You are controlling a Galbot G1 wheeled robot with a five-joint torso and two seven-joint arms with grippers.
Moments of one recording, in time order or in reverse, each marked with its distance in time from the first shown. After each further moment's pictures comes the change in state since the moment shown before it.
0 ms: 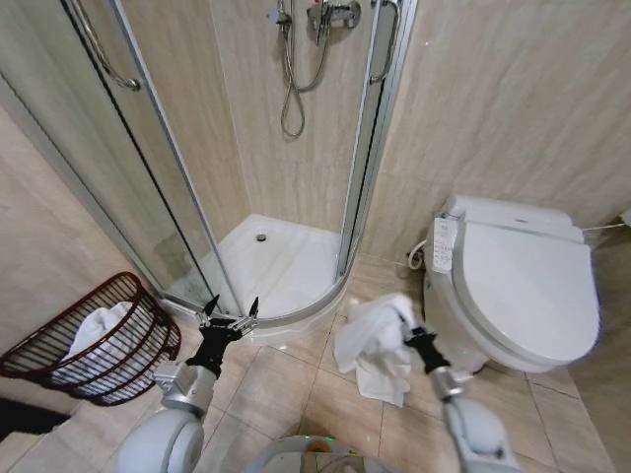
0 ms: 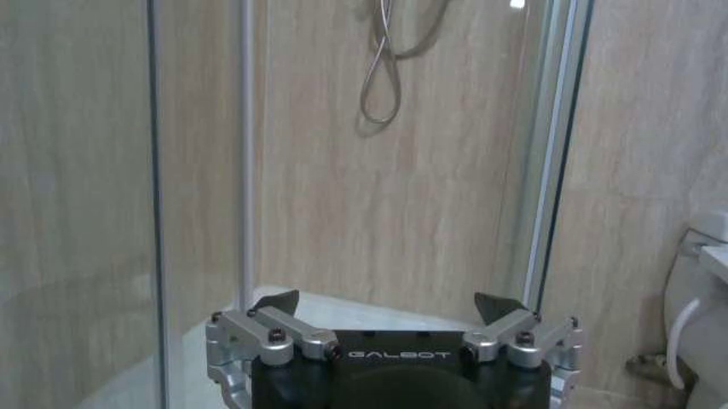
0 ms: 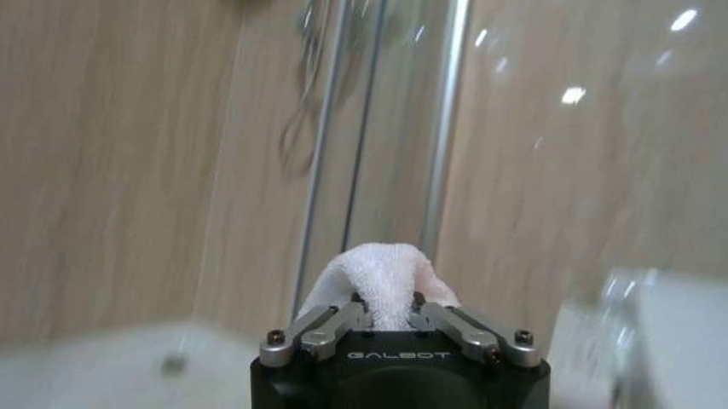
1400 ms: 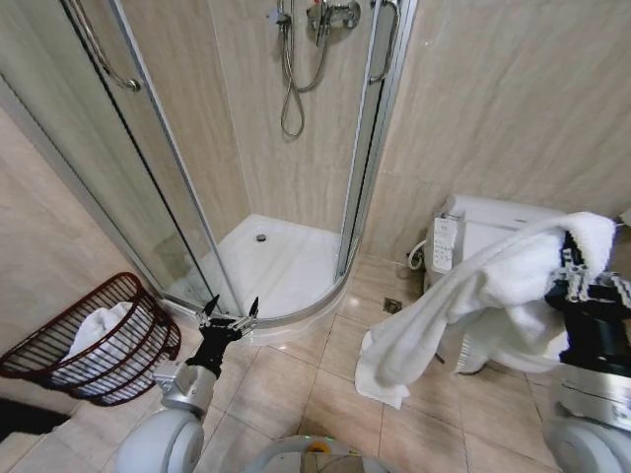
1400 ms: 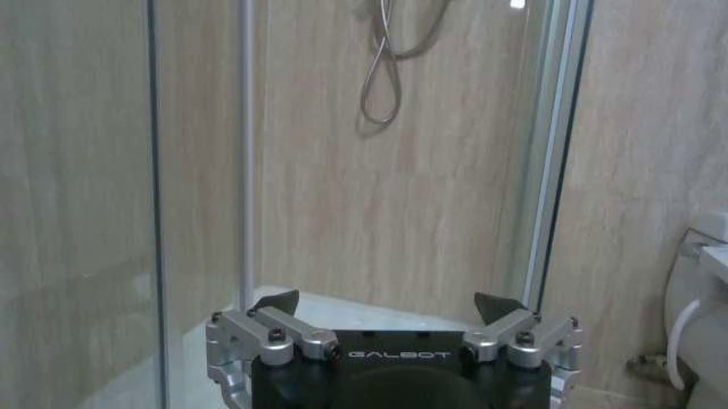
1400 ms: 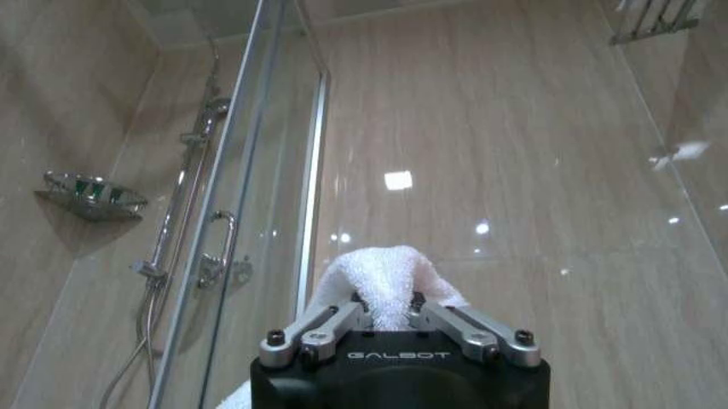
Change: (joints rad) left arm 0.000 0.000 0.000 0.000 0.000 0.000 0.000; right arm -0.069 -0.002 0.293 0.436 0.313 -0.006 0.279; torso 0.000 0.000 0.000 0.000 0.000
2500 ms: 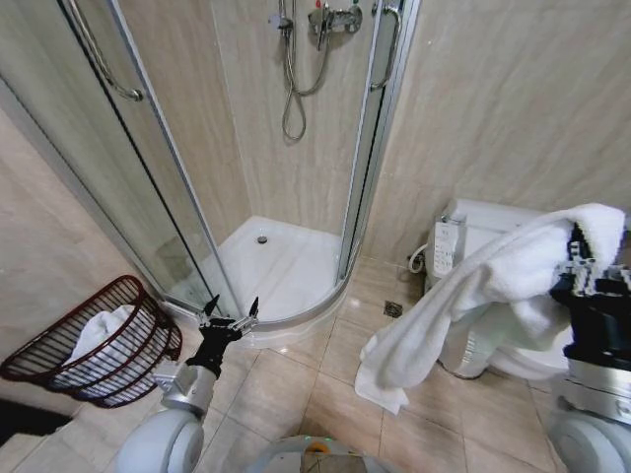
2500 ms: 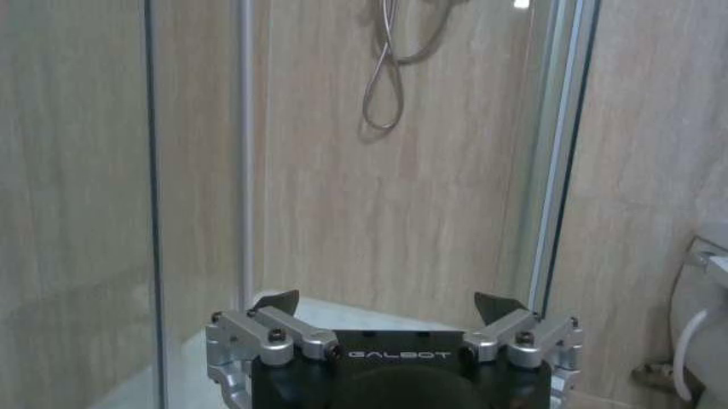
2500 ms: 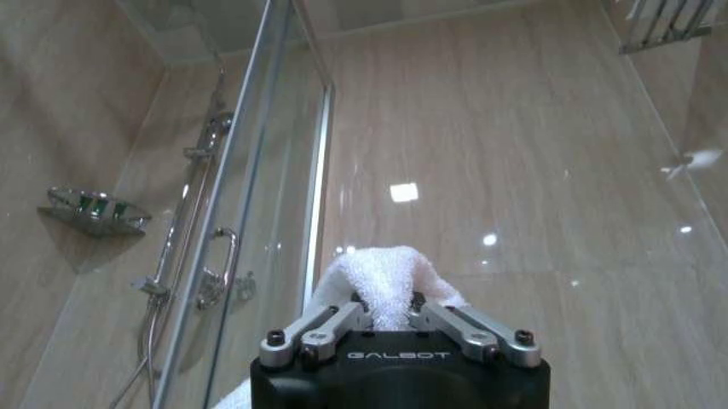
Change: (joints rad) left arm 0.000 0.000 0.000 0.000 0.000 0.000 0.000; right arm 0.019 -0.017 -0.006 -0.005 0.007 0.019 0.004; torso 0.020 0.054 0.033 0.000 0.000
